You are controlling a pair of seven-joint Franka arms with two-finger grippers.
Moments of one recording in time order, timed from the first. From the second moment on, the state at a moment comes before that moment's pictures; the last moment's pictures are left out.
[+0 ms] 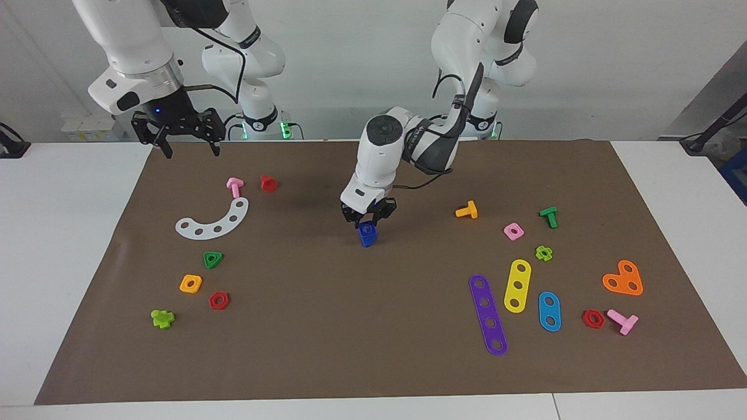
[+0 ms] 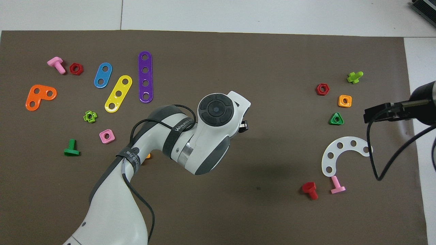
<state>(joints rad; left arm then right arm) -0.68 0.45 -0.07 -1.62 -0.09 2.13 -0.78 0.05 -0.04 0.00 -1.60 -0.02 1.55 -0.01</state>
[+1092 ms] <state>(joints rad) -0.68 0.46 -0.07 -1.75 -0.09 2.24 -0.78 0.05 -0.04 0.00 -1.60 -0.02 1.55 -0.01</state>
